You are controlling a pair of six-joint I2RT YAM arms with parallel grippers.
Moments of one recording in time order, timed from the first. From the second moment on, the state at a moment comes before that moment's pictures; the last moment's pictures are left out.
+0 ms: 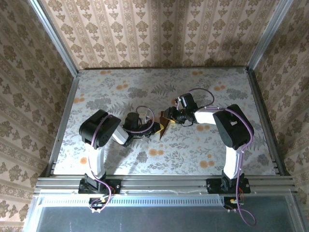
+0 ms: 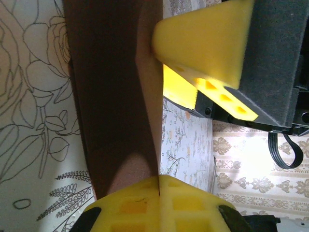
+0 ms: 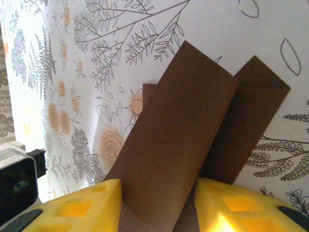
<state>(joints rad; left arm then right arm) -0.59 2.00 0.59 1.02 0.74 -1.09 0.41 1.94 1.03 0.06 -0.47 0.75</state>
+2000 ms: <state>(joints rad) -0.56 1.94 0.83 0.41 0.66 -0.78 0.42 1.95 1.07 -0.02 -0.45 0.69</state>
